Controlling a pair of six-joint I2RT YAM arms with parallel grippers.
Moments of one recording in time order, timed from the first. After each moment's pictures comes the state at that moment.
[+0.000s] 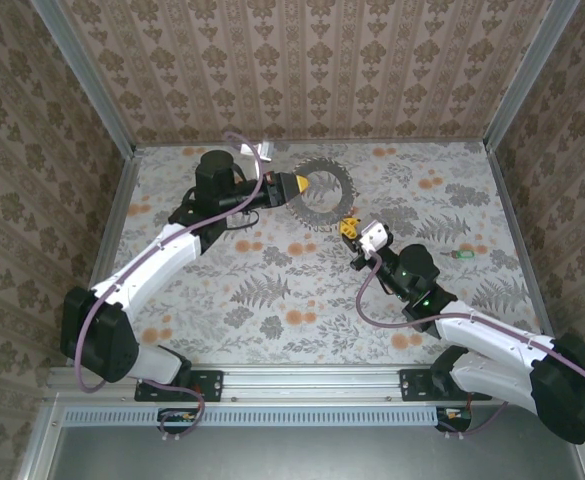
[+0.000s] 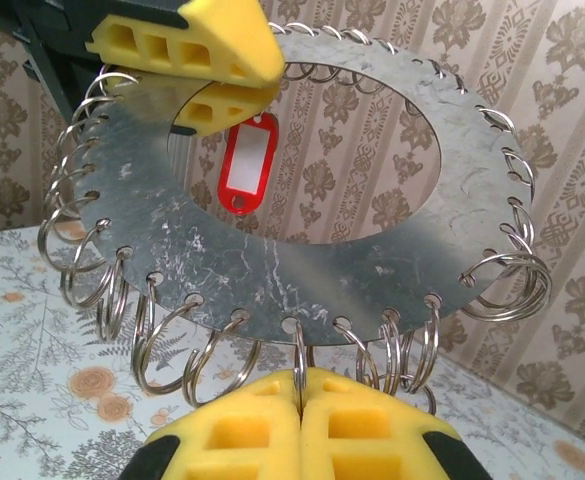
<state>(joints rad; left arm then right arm) -0.54 1.41 1.14 0.08 0.69 -0.77 0.63 1.02 0.41 0.68 0.05 -0.25</state>
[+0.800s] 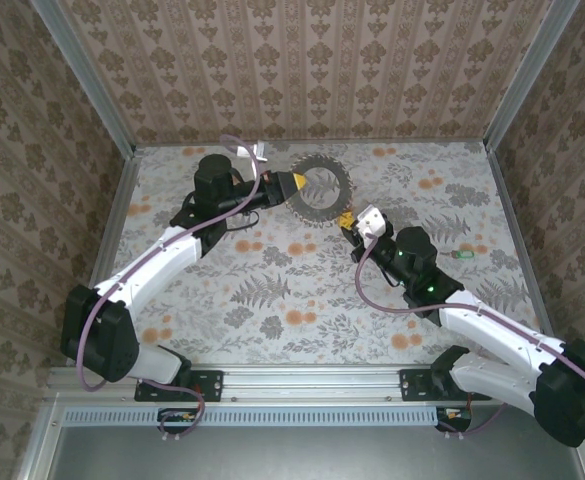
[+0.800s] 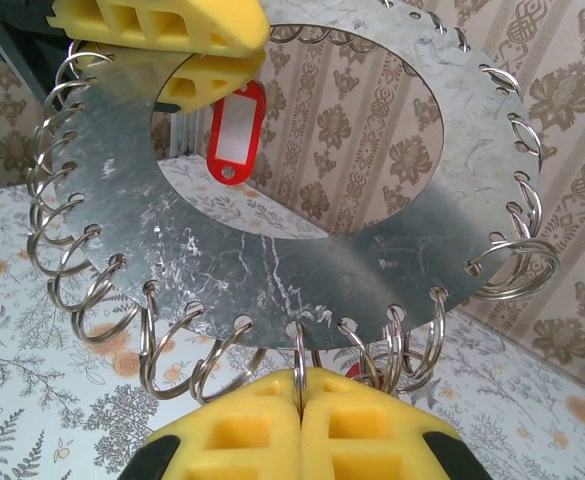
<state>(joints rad) -0.54 1.41 1.09 0.18 0.67 -0.84 0.58 1.02 0.56 0.38 -0.01 -0.23</state>
